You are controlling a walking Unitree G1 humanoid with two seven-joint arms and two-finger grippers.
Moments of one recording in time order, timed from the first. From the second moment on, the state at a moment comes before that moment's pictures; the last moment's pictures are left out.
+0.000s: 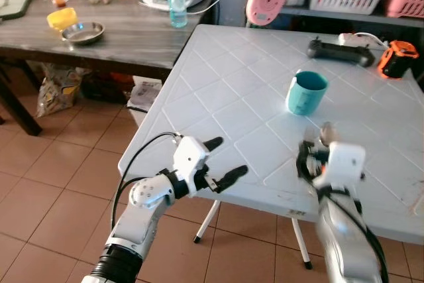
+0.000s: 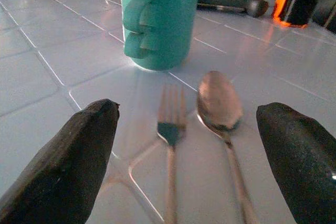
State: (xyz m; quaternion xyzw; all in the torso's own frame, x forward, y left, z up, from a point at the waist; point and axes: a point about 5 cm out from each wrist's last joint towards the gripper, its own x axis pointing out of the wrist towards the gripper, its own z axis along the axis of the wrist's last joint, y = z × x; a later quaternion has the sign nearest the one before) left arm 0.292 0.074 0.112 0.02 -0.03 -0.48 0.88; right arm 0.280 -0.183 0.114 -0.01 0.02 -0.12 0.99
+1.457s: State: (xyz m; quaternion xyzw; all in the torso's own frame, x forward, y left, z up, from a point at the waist) left arm 0.285 0.068 0.113 0.01 -0.02 -0.51 0.86; right arm 0.286 -0.177 0.094 0.01 0.11 -0.13 0.99
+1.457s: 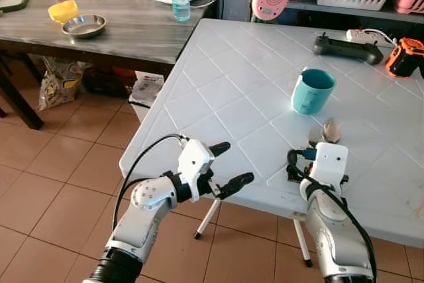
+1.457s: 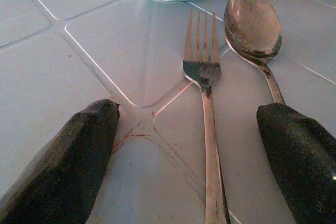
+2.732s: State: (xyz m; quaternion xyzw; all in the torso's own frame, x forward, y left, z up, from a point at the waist) left arm 0.282 0.066 0.109 0.01 -0.01 -0.51 0.86; right arm 0.291 -0.171 0.097 0.03 0.13 -0.13 0.98
